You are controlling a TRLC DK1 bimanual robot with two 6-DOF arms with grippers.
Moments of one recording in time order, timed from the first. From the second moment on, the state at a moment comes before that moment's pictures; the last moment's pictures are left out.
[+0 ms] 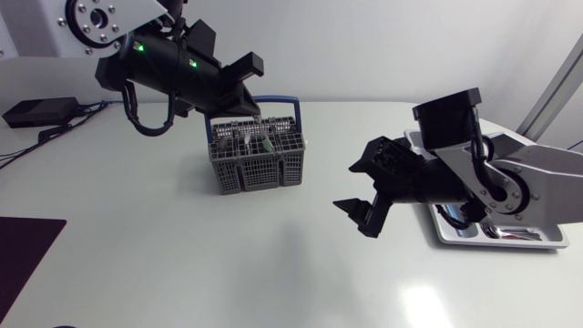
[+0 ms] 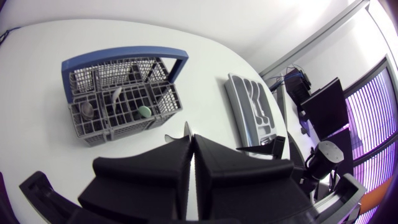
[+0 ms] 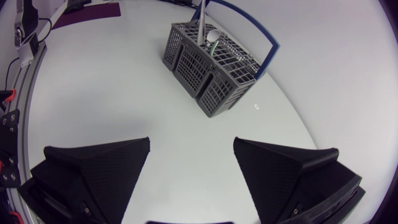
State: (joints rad) left arm -0.43 1.63 1.48 -0.63 0.34 -0.44; right arm 0.42 1.35 0.75 -0.13 -0.25 -0.65
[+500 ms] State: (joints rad) left arm -0.49 1.65 1.47 -0.63 0.53 -0.60; right arm 0.54 1.30 0.75 -0.03 -0.22 -0.50
